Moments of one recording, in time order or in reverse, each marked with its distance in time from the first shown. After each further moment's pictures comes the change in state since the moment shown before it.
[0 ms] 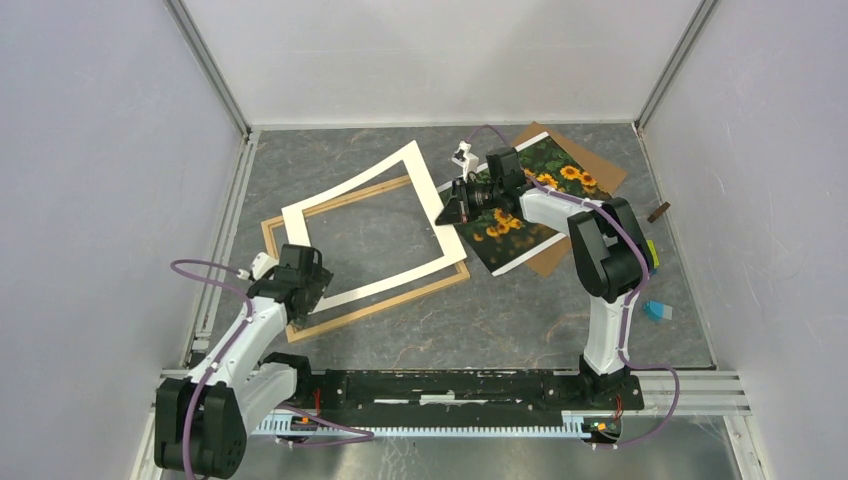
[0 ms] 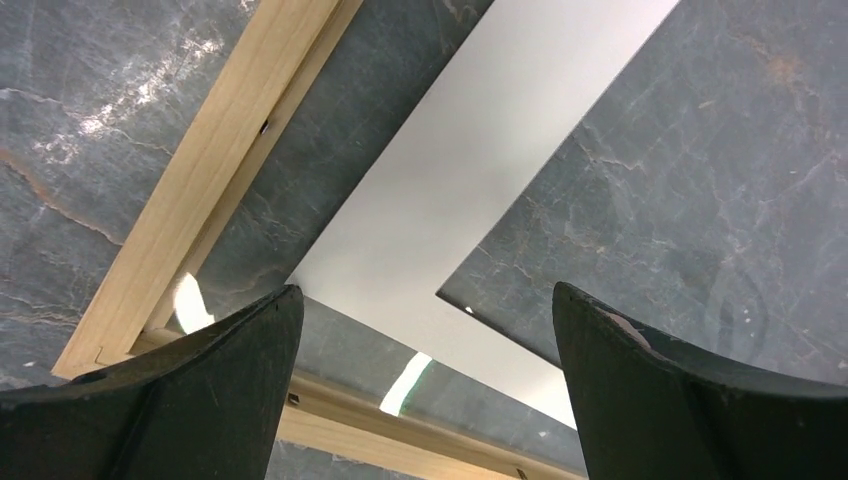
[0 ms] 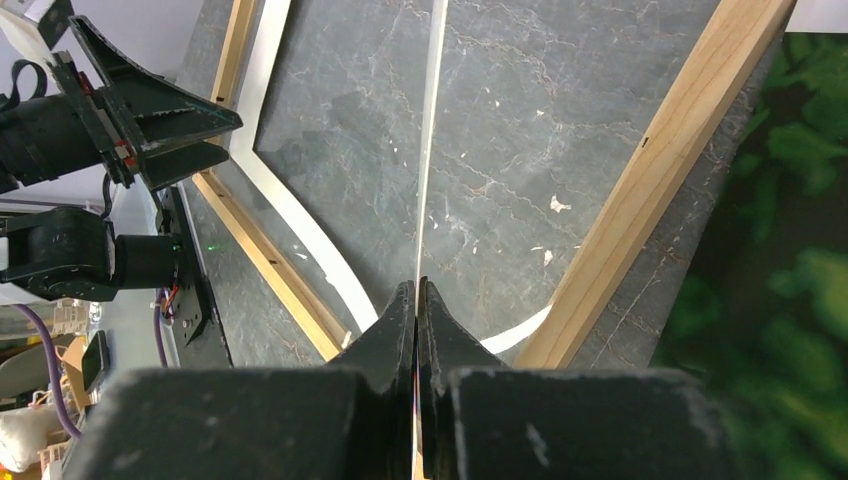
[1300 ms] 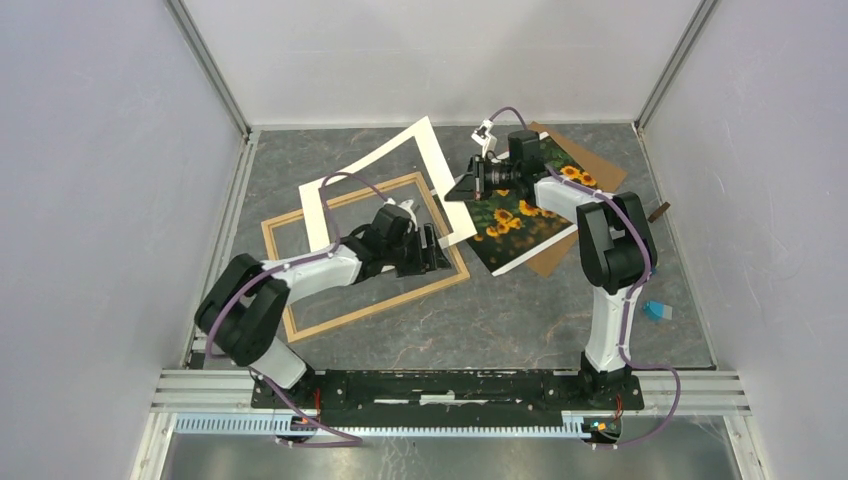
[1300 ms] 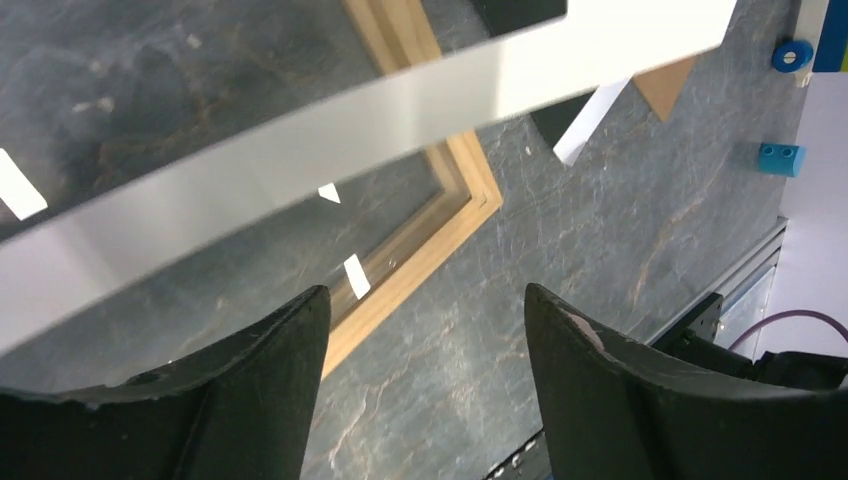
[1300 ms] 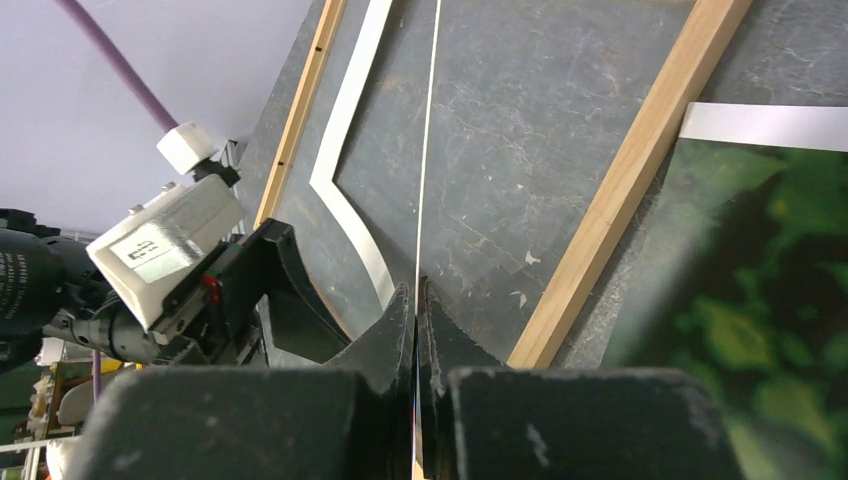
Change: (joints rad) left arm -0.514 0.573 0.370 0.531 0.549 0.412; right arm -0.114 0.043 0.078 0.117 -0.137 0.140
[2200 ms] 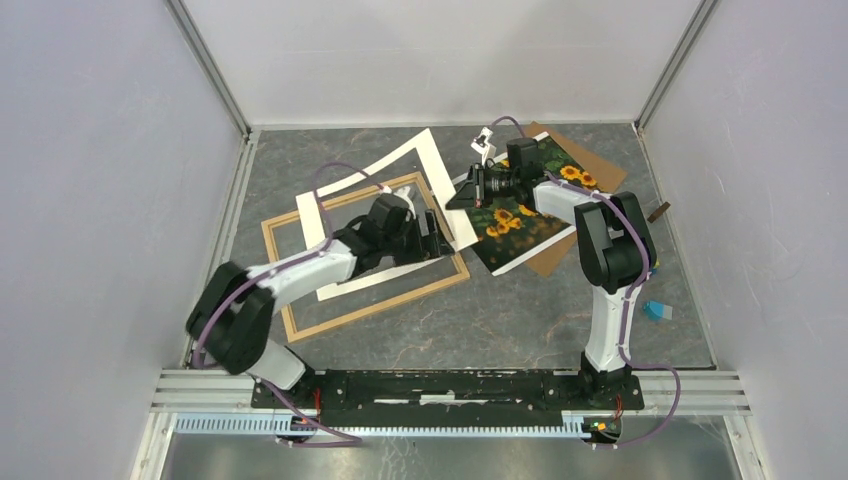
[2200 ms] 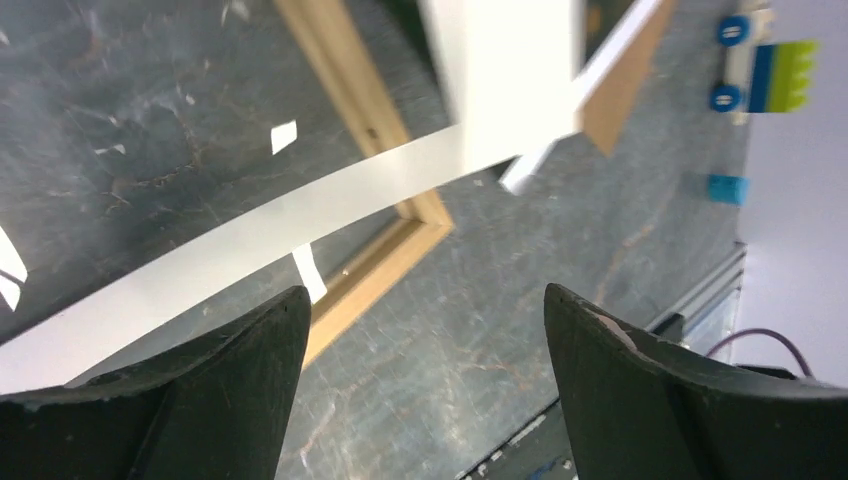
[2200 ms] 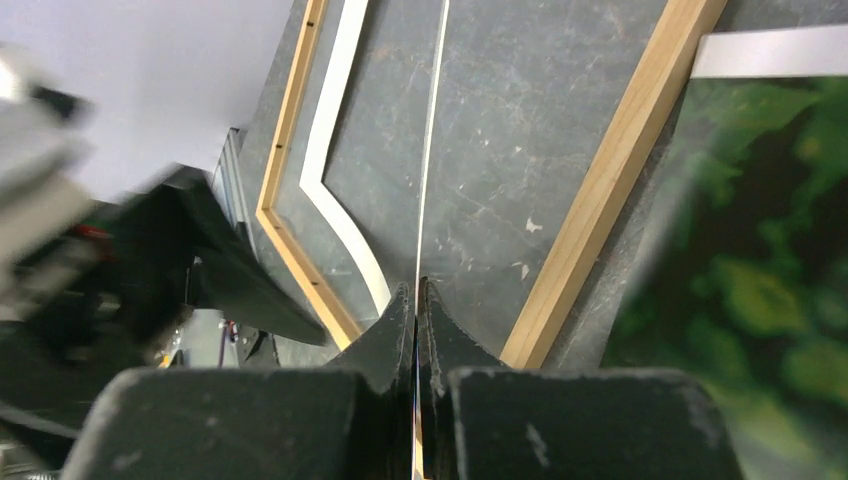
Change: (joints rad) left arm -0.008 0.031 0.074 -0.017 -0.029 -0.045; right arm 0.008 0.008 -0.038 -0.015 0.001 -0.009
